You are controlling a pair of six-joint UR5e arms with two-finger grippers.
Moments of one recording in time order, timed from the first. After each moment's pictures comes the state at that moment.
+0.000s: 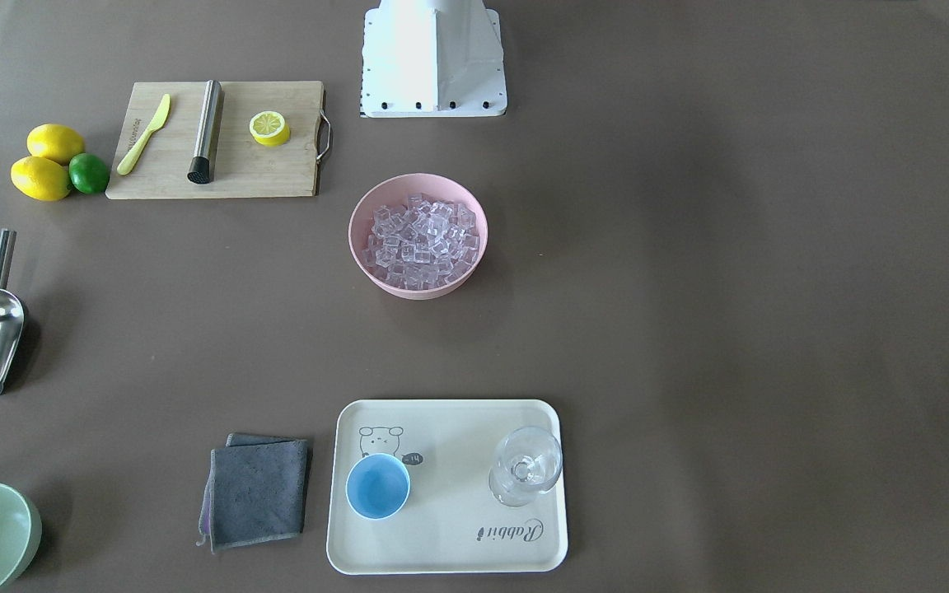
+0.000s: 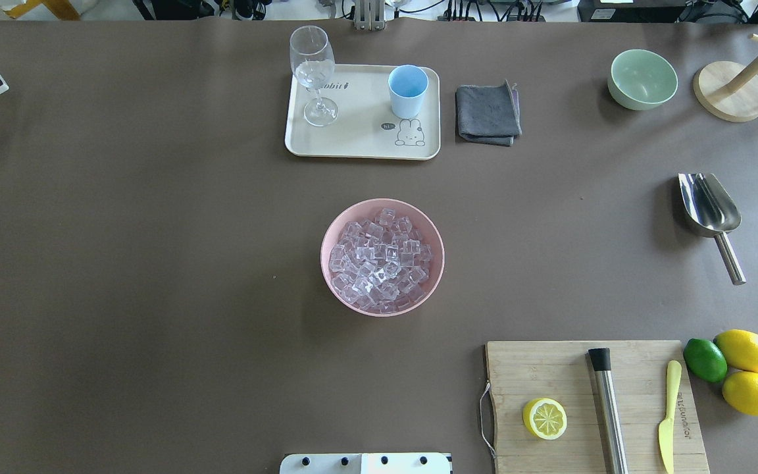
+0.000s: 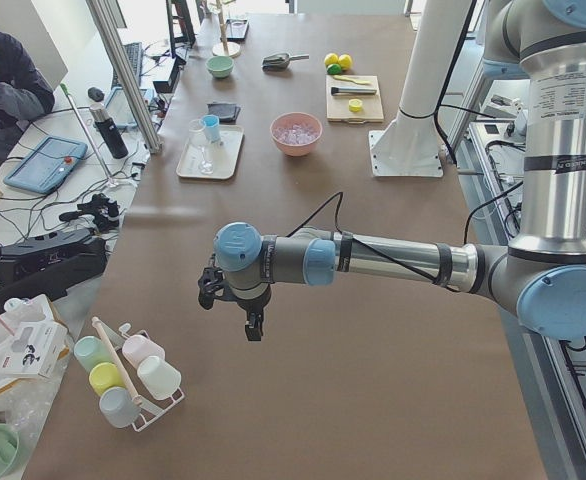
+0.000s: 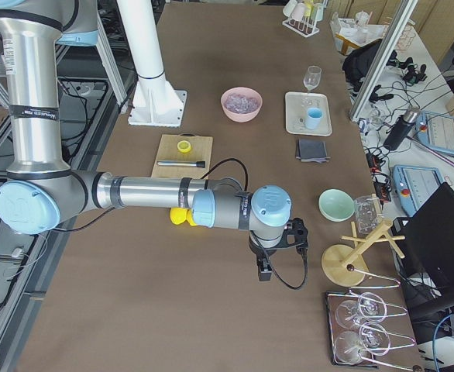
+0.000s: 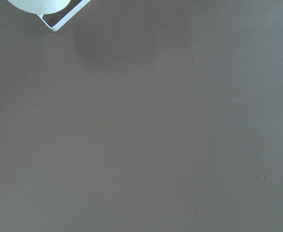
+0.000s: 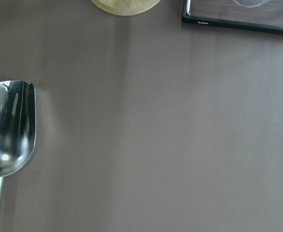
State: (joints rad) left arm -1.53 -1.53 -1.70 -1.50 -2.41 -0.05; right arm 1.64 -1.57 1.59 -1.62 2.35 -0.17
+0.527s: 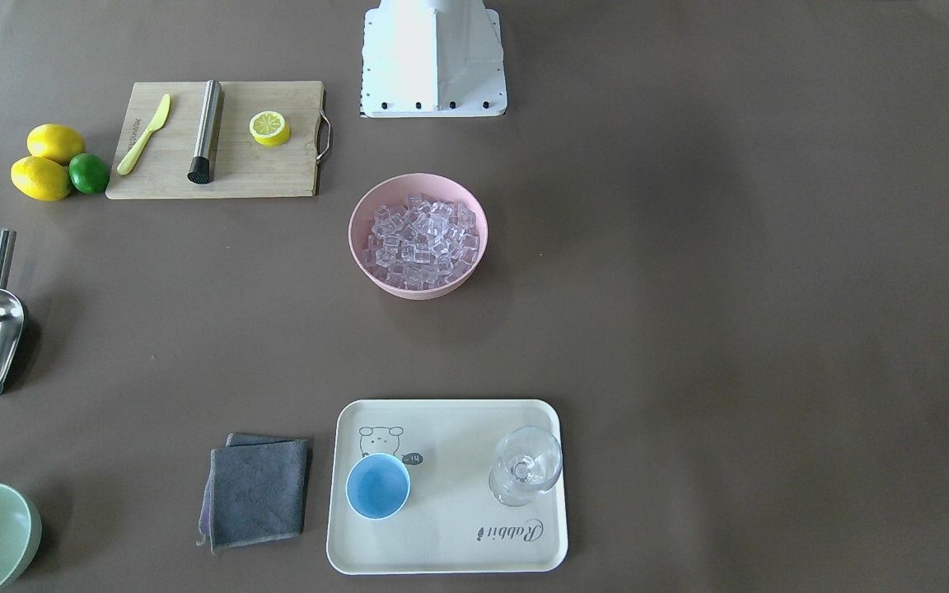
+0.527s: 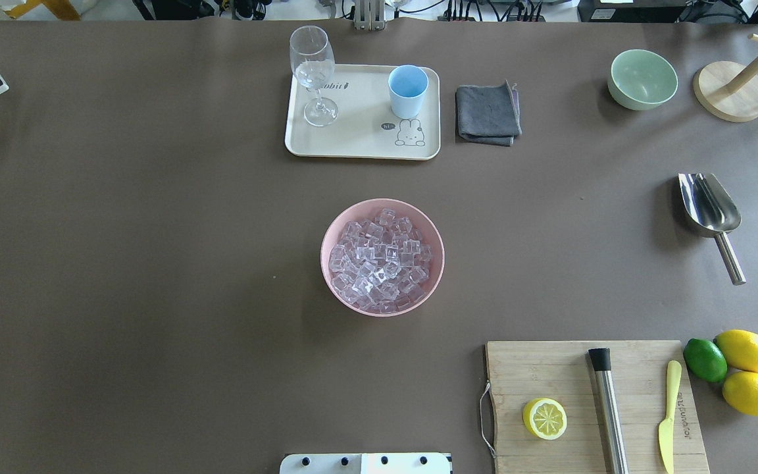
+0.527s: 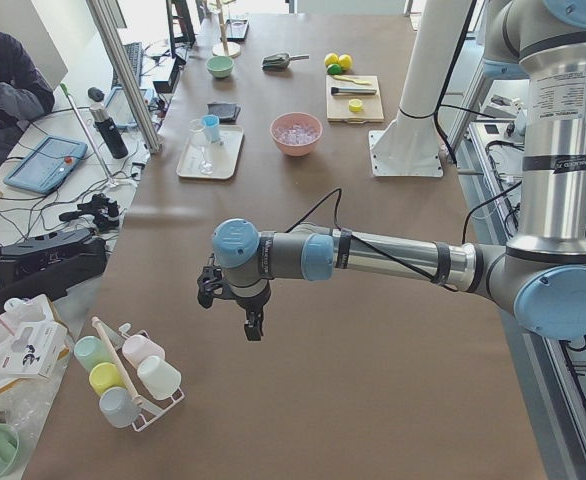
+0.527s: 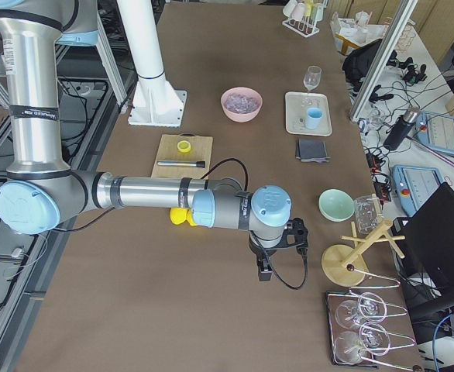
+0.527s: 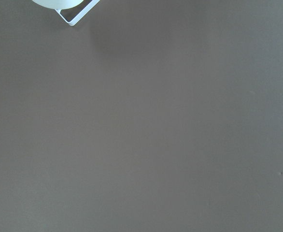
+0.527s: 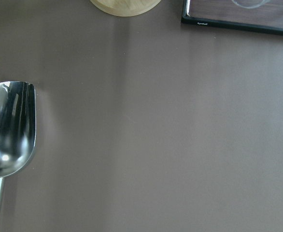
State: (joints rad) left arm -1.52 -1.54 -1.73 -1.42 -2.35 -0.03; right arm 1.64 -1.57 1.59 -1.62 2.35 -0.17
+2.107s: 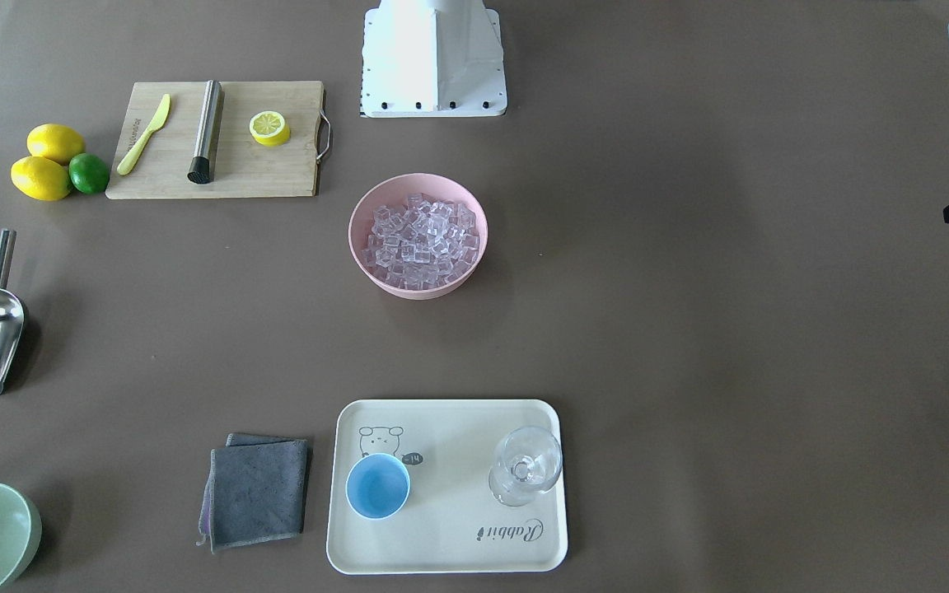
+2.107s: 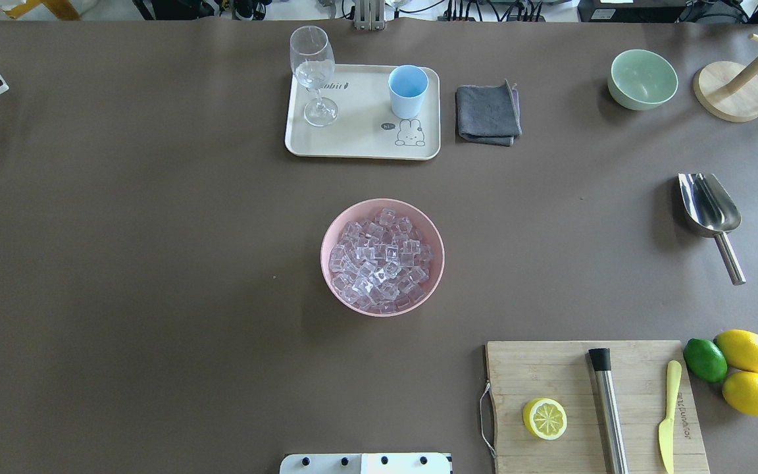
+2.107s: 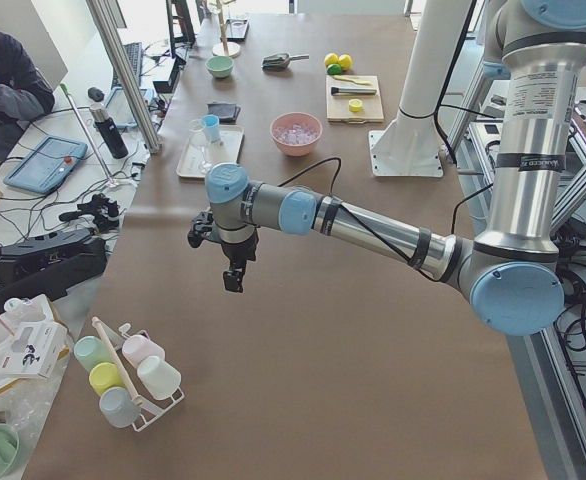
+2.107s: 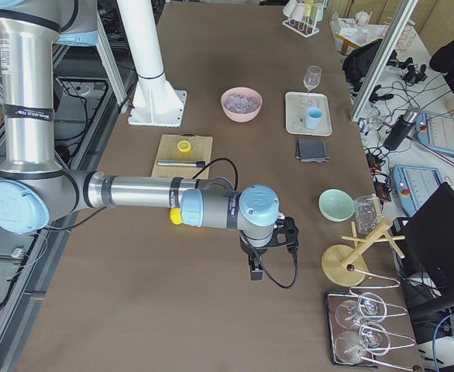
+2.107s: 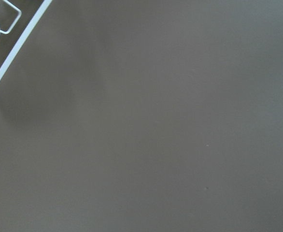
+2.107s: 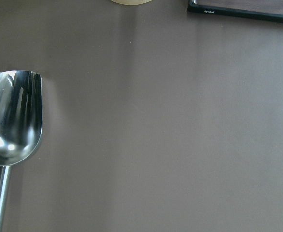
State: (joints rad) left arm -1.37 -1.63 -1.85 -1.44 -2.32 -0.03; right arm 1.64 -1.62 1.65 -1.61 2.35 -0.16
